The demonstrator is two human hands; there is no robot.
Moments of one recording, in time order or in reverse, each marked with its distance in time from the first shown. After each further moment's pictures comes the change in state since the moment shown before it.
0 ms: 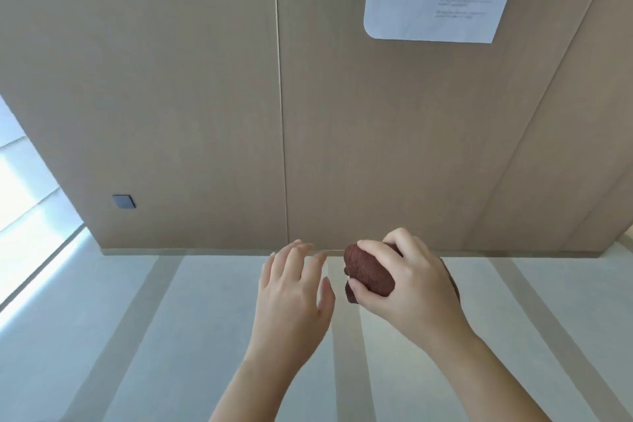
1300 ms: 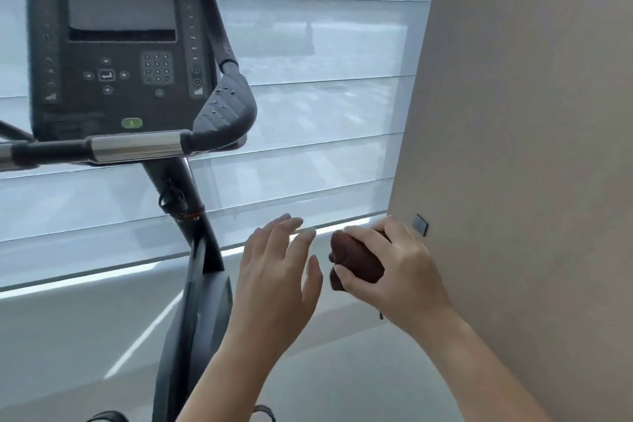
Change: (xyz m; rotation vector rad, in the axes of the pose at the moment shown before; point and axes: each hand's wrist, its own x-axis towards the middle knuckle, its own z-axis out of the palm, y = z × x) left_hand 0.093 -0.305 -0.087 0.824 0.426 -0.843; right_hand 0.319 -0.253 0.312 0.834 -0.424 -0.951
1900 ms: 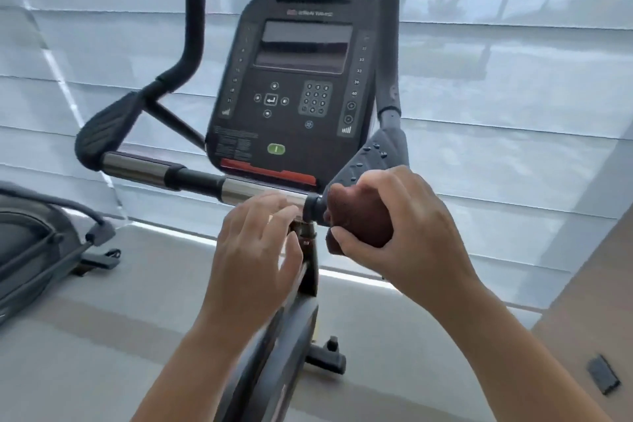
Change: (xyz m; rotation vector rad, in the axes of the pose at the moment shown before) left_hand 0.098 -0.152 -0.031 0.460 0.238 -0.226; right_hand 0.224 -0.063 0.094 0.316 -0.053 -0.565
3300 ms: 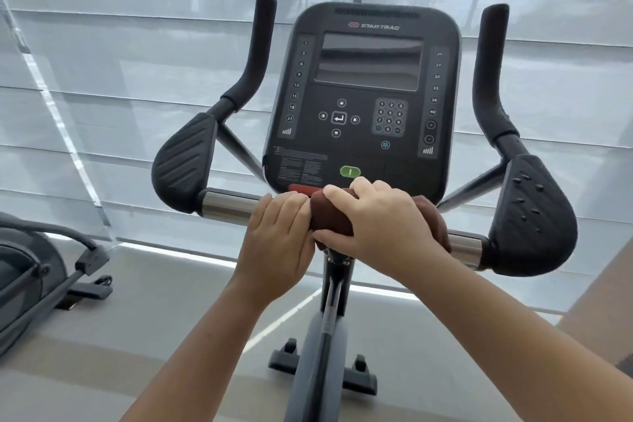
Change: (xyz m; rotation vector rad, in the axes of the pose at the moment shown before) left_hand 0.034 -0.228 0.022 0.055 -0.039 0.229; right_hand 0.116 -0.092 0.181 -0.546 -0.311 -0.051
